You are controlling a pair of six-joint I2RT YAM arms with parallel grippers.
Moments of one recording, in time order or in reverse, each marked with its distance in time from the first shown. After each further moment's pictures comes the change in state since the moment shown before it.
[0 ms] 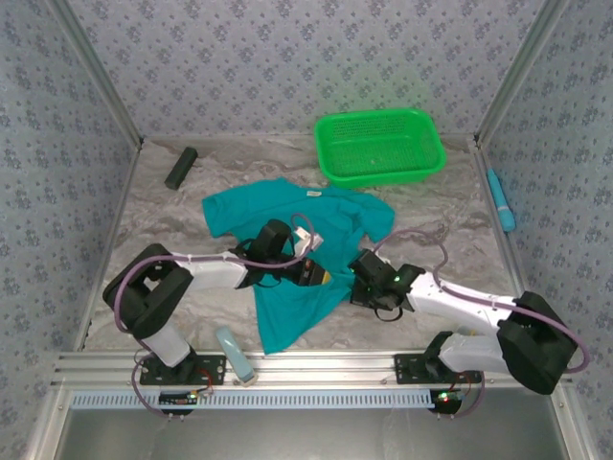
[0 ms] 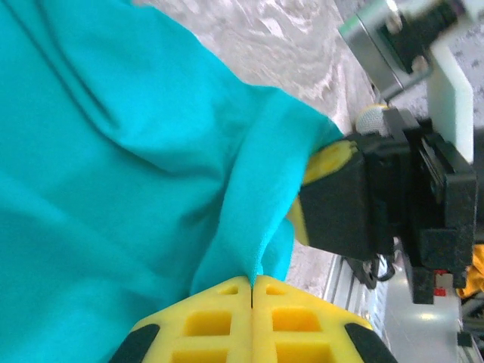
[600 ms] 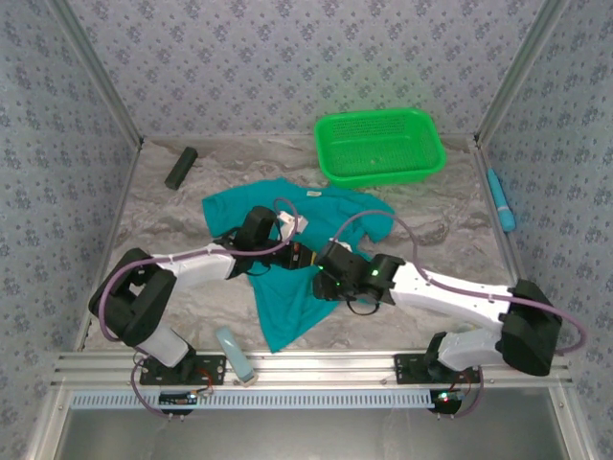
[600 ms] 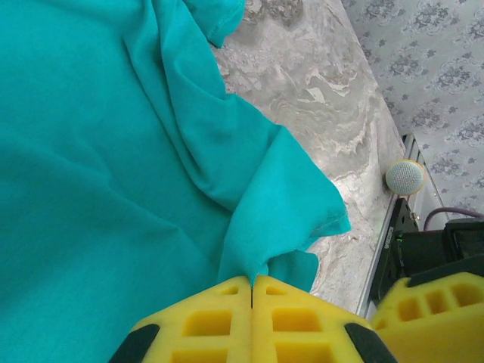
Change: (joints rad) left arm 0.098 -0.066 0.034 -0.105 -0.060 0.031; right arm 0.205 0.146 0.312 -0.018 0.010 -0.089
